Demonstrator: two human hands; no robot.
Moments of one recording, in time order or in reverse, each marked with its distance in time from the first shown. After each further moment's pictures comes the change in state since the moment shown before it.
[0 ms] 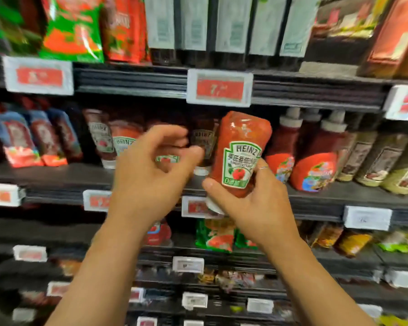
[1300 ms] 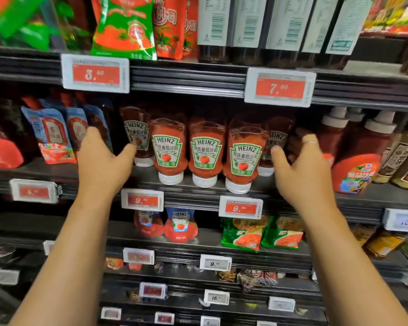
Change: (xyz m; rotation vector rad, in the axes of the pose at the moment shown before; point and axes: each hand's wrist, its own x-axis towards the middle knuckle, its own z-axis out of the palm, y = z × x) left_hand 0.052 -0.137 -0.111 0.467 0.231 -0.315; right_hand 0.053 0.005 0.015 -0.316 0.231 0.010
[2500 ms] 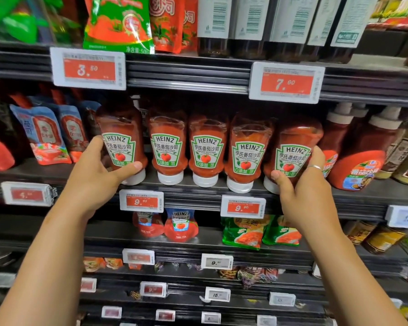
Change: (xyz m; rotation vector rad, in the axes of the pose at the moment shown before) left_hand -0.001 -0.038 -0.008 -0.426 -0.414 0.022; right_hand -0.031 0.028 0.007 0.041 -0.094 0.089
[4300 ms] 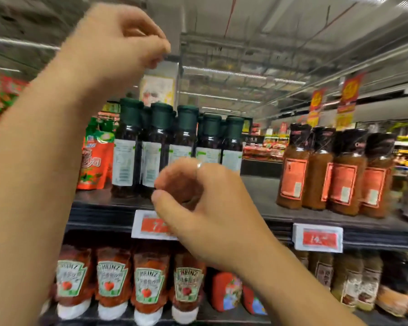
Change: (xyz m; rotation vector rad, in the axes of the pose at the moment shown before) left_hand 0.081 0.414 0.084 0.105 0.163 0.749; right_hand 0.061 -0.170 -0.153 0.266 -0.257 -0.745
